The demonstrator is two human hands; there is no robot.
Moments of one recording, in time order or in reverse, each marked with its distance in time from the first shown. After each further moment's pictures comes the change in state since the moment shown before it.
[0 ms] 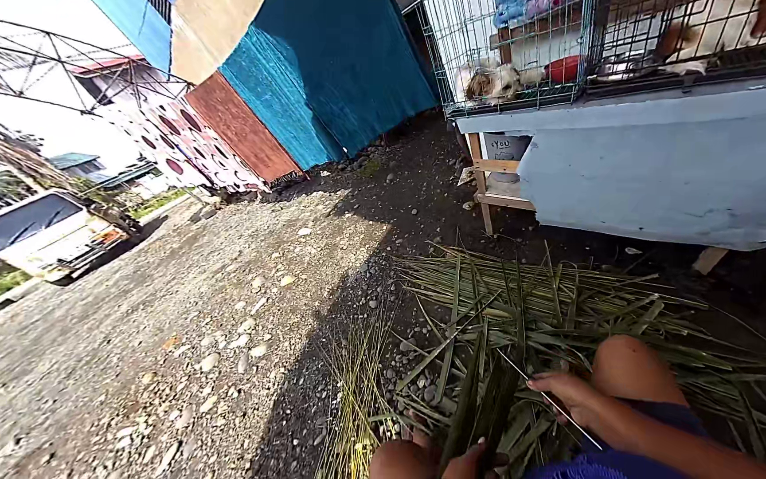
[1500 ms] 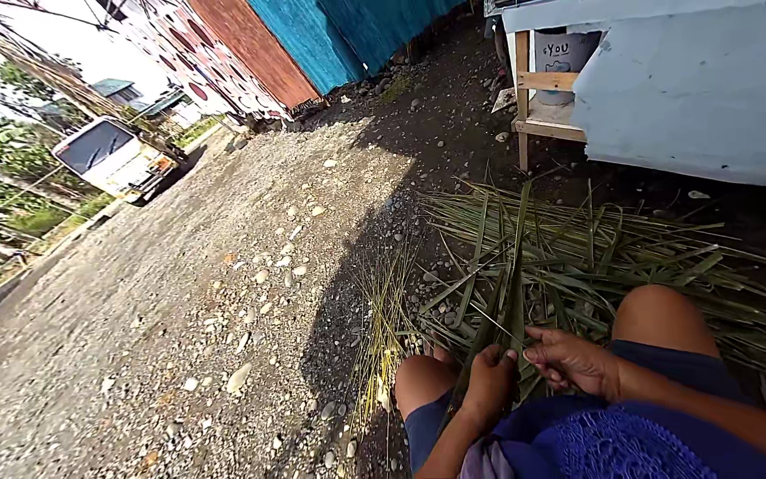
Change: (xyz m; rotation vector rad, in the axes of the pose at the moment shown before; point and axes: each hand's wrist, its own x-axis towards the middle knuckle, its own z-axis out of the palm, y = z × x) left_hand -0.011 0.018 0.038 0.400 0.196 0.485; right_hand -0.053 -0.010 0.039 0.111 -0.691 -0.121
